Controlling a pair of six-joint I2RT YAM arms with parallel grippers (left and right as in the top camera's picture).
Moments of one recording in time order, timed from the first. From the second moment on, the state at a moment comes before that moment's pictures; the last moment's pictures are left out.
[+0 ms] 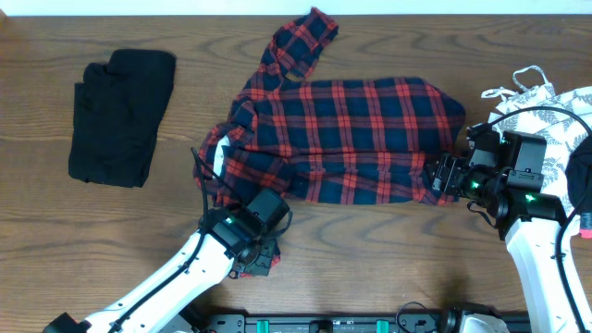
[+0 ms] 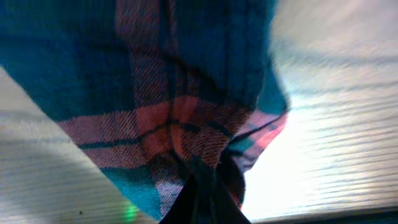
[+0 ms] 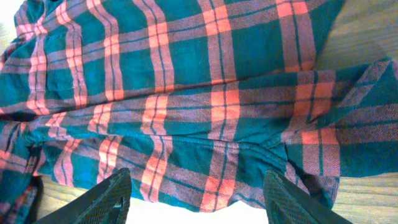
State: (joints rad) left arm -0.70 1.24 0.71 -0.99 -0.01 -0.48; right arm -0.15 1.18 0.74 -0.53 -0.38 0.17
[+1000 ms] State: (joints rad) left arm -0.60 1.39 1.07 -0.33 -0.04 -0.46; right arm -0.05 1.19 0.74 -0.51 -0.64 -0.07
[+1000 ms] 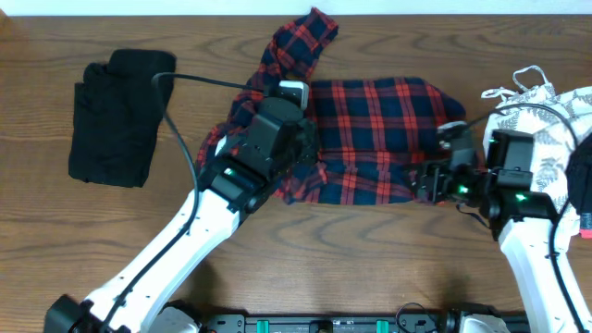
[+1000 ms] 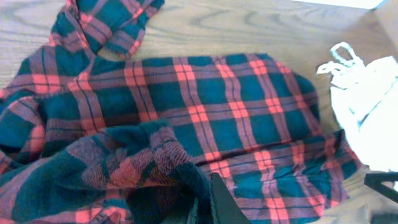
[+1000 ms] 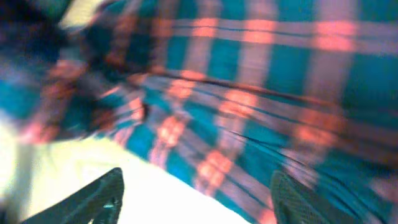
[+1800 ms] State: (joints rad) left arm -0.60 1.41 1.07 -0.33 -0.31 -0.30; right arm 0.36 1.67 0.74 0.02 -0.71 -0.14
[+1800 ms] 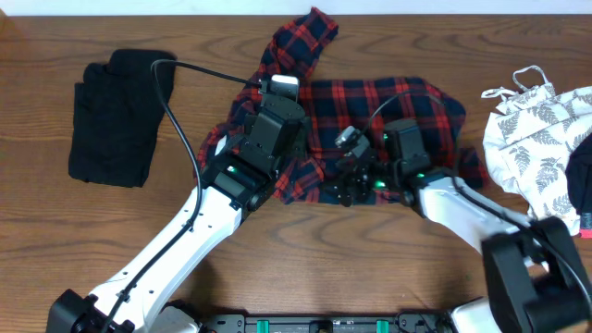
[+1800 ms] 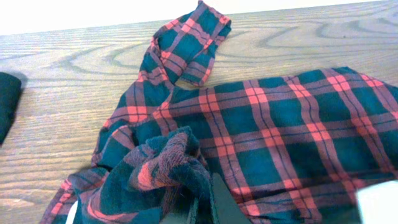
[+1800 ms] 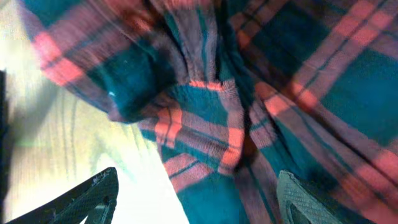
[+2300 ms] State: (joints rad) left arm -0.60 1.41 1.07 -0.34 -0.32 -0.30; right arm 0.37 1.78 0.74 0.10 -0.71 -0.08
